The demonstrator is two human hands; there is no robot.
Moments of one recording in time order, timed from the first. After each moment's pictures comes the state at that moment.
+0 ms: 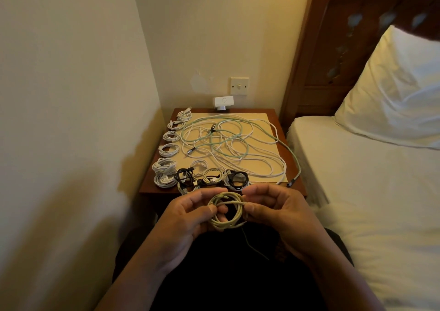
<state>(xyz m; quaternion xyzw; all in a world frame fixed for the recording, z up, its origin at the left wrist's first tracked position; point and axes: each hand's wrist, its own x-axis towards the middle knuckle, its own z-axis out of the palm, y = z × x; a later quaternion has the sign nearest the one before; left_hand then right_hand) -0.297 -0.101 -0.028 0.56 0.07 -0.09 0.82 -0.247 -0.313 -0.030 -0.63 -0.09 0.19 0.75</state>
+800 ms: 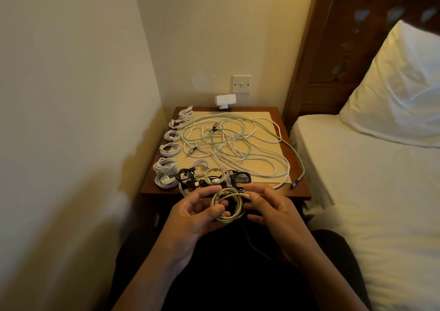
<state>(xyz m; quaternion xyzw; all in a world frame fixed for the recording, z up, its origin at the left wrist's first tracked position) -0.284 -0.106 -0.049 0.54 0.14 -0.05 0.83 -0.231 -0.297 -0.059 -0.73 -0.03 0.17 0.67</state>
